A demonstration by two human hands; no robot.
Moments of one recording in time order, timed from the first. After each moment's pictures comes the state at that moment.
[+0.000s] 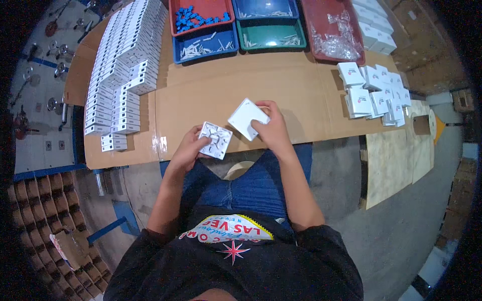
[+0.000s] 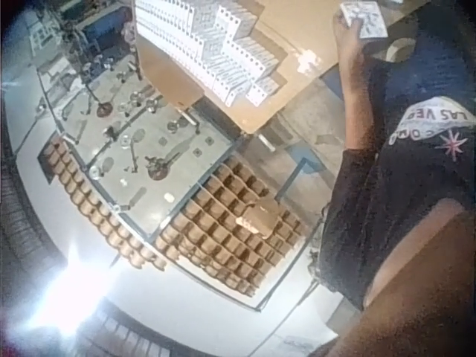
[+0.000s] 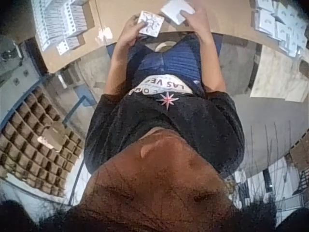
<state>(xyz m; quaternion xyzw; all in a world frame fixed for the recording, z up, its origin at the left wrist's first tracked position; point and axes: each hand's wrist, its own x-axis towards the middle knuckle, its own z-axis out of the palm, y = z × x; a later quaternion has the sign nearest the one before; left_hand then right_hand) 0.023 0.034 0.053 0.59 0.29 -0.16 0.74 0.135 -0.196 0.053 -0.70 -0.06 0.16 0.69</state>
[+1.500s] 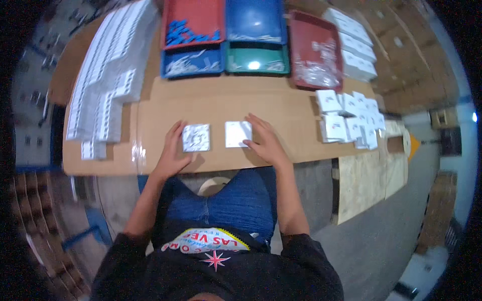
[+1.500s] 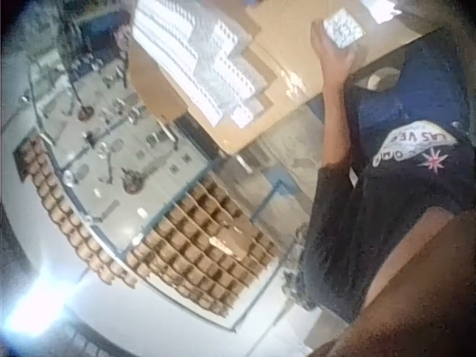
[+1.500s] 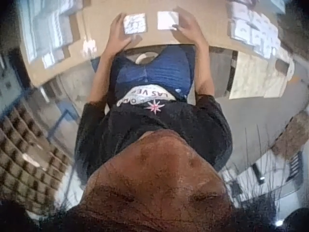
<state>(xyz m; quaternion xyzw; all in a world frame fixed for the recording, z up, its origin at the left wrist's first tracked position) 0.042 0.054 0.015 0.88 -0.01 0.14 0.45 0.193 -0.258 0.034 -0.85 -0.35 0.06 0.40</state>
